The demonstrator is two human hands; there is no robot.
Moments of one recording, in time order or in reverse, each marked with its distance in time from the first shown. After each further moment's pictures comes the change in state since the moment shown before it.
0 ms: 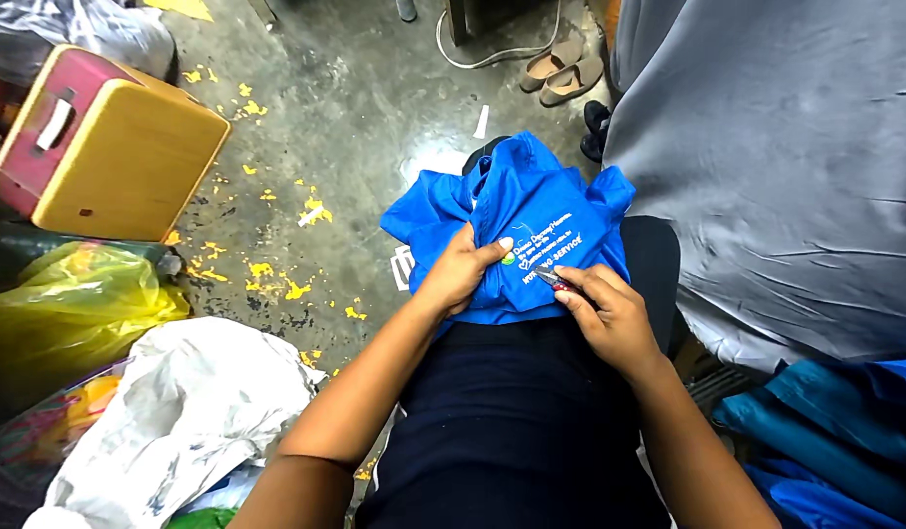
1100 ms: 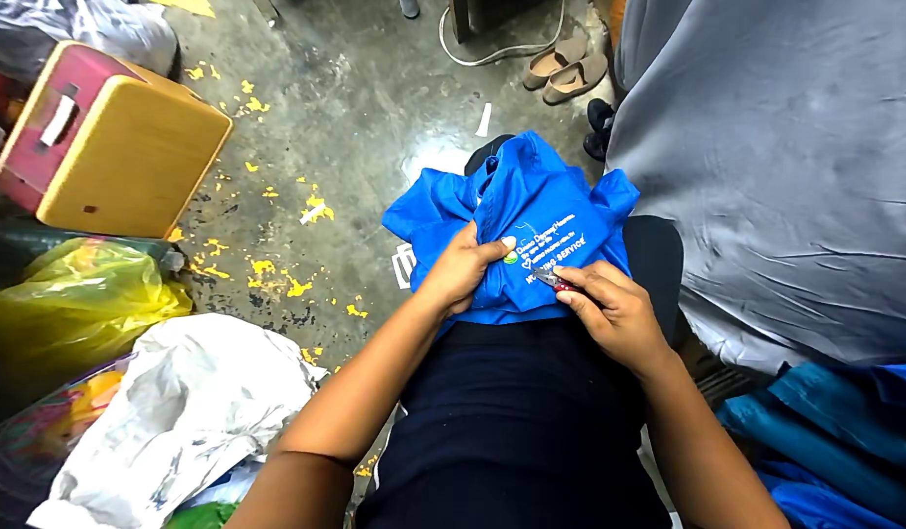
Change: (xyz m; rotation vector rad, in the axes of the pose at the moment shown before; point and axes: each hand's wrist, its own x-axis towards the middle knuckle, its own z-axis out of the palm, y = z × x) left_hand 0.001 0.006 0.003 -0.021 0.032 -0.066; right_hand 0.007 0.005 -0.006 0.067 -0.054 -0.060
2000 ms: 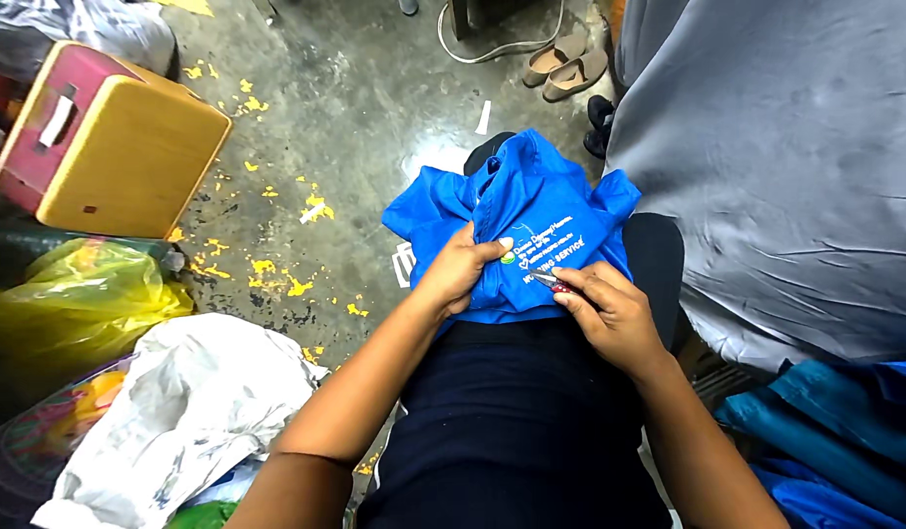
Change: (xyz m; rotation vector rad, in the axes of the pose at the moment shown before) left_hand 0.002 0.002 0.002 -0.090 0.030 -0.038; right_hand -0.003 -0.004 0.004 -0.035 0.039 -0.021
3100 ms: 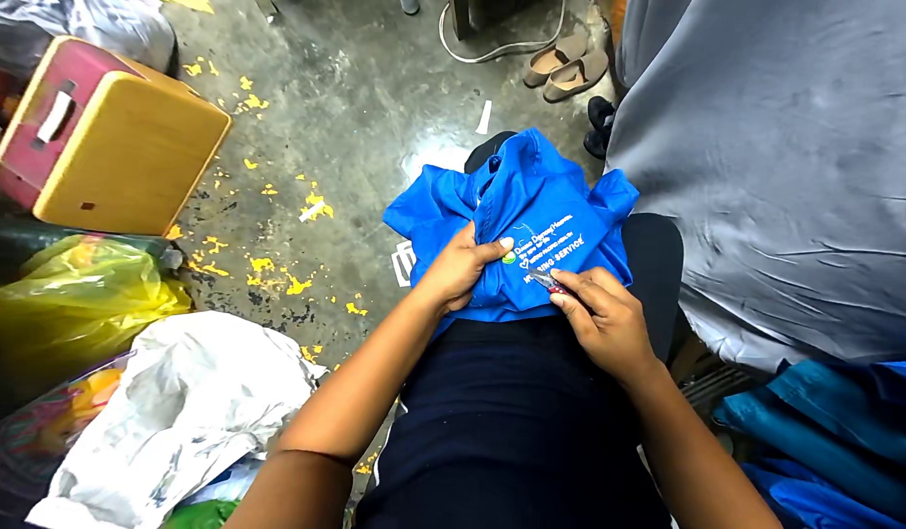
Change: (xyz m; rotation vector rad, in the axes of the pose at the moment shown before) left_hand 0.003 -0.006 -0.006 0.013 -0.041 0.022; right_hand -0.007 -0.009 0.009 -0.068 0.040 0.064
